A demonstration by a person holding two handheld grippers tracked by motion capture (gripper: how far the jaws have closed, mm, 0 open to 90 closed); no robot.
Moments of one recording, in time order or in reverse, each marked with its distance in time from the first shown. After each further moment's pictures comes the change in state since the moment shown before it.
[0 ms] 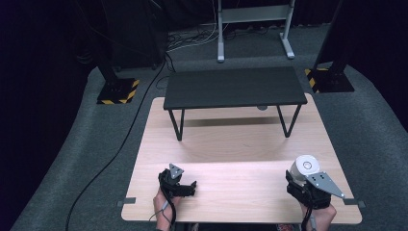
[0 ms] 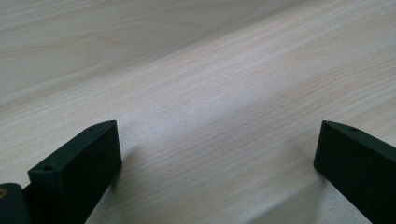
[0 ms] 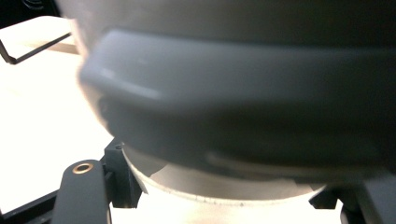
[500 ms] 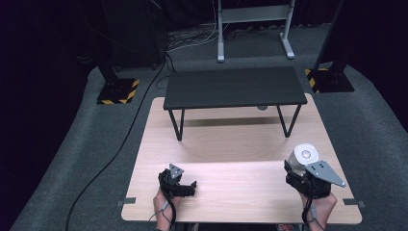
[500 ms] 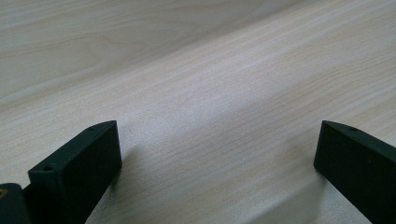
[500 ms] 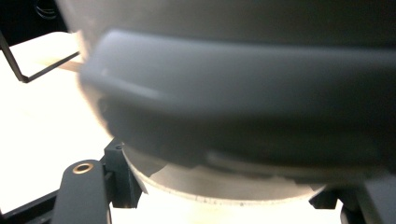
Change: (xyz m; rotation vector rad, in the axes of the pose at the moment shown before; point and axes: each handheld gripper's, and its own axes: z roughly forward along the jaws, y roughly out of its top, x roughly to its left) left arm 0.000 0.000 0.000 0.000 -0.001 0.004; right arm -0.004 0.027 0.004 -0.038 0.029 -0.035
